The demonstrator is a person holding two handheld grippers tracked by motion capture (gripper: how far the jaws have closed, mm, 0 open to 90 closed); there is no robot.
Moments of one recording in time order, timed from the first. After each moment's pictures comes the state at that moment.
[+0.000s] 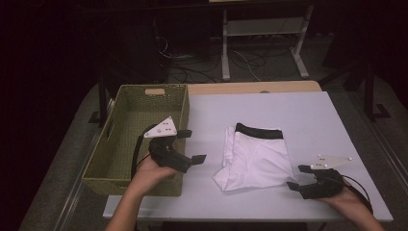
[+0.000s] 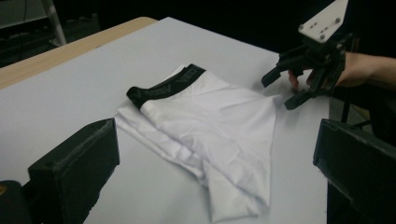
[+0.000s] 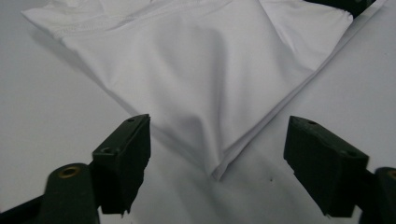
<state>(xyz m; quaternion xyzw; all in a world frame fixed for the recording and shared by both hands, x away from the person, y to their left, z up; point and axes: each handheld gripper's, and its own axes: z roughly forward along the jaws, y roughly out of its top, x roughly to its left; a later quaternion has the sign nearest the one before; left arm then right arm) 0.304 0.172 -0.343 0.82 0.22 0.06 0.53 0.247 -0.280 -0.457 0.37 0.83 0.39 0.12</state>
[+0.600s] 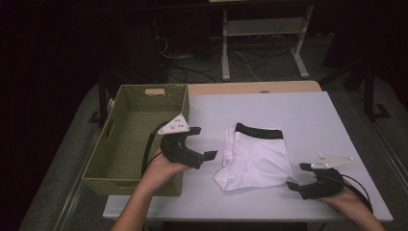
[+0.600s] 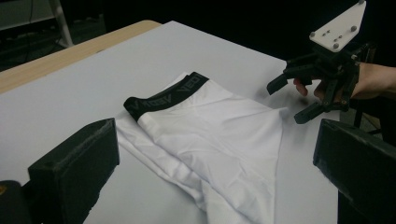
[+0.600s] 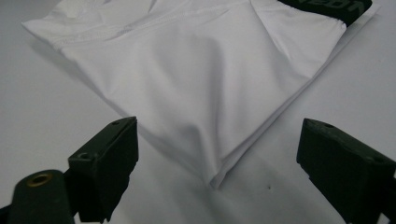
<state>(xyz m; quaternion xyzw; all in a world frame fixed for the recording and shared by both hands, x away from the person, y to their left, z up) 0.309 0.140 -0.342 0.82 0.23 0.07 0.53 0.247 -0.279 -0.456 0.37 0.83 0.40 0.13</state>
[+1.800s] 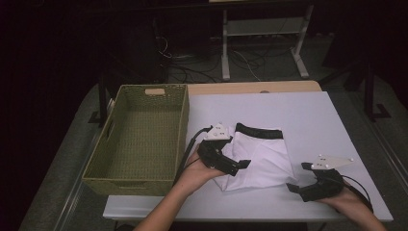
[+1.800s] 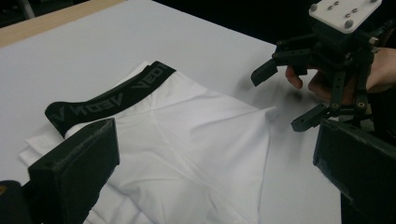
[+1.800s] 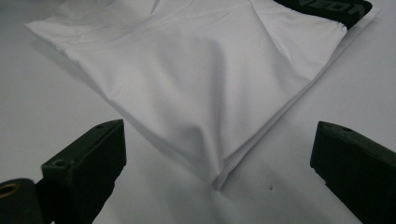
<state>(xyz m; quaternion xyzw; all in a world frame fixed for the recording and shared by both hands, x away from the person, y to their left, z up) 0.310 0.058 -0.379 0.84 0.22 0.04 0.50 0.246 -0.279 -0.457 0.37 0.82 0.41 0.13</state>
